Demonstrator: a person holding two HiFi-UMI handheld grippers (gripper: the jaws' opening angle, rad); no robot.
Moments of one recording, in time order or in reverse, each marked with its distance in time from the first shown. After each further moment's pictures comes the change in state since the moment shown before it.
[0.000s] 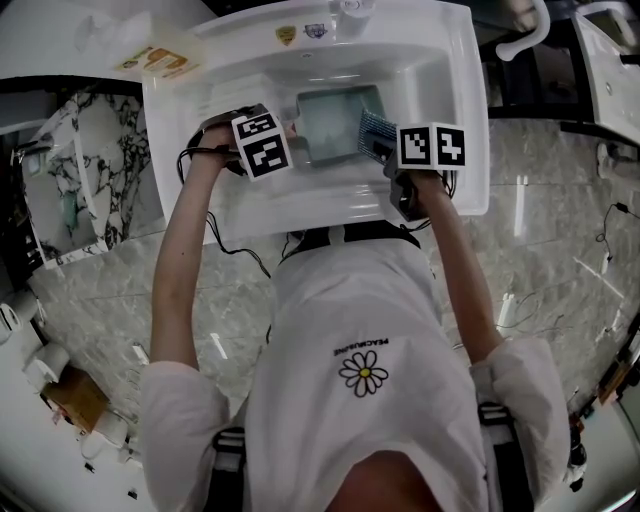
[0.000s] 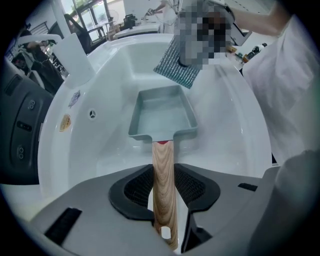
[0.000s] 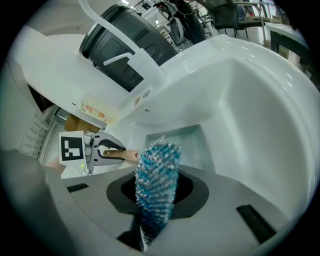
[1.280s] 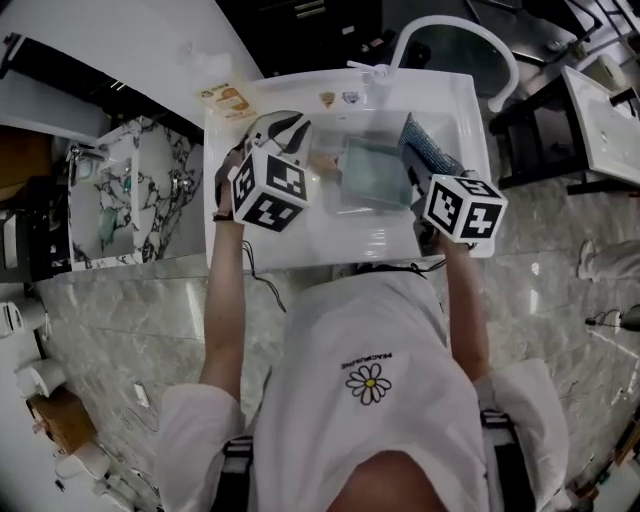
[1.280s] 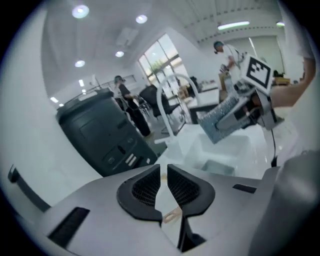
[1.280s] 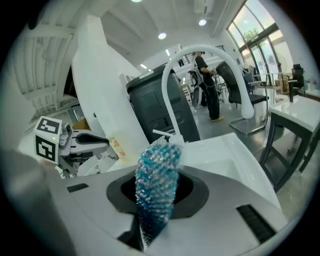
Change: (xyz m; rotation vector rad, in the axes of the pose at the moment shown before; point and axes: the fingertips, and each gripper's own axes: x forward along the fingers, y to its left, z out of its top) left arm -0.249 0.054 0.036 -0.430 -0.592 0.707; right arm -0.129 0.094 0.083 -0.360 -0.571 -0.097
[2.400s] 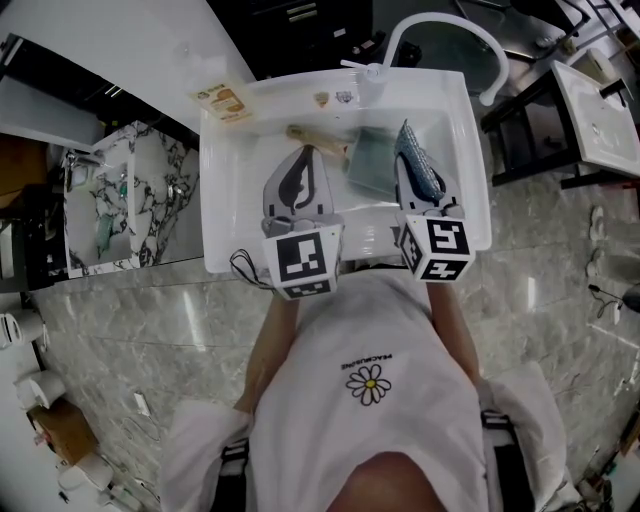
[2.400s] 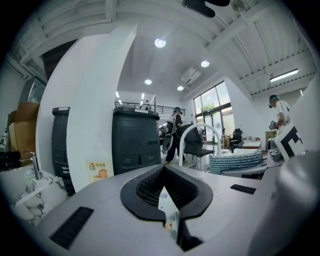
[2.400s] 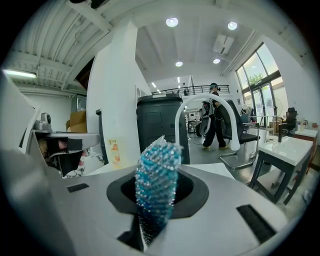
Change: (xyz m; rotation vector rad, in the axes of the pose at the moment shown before) left arm -0.072 -0.032 0.023 -0.587 -0.410 0.330; right arm -0.041 0.036 0.006 -0.258 -0.256 -0.164
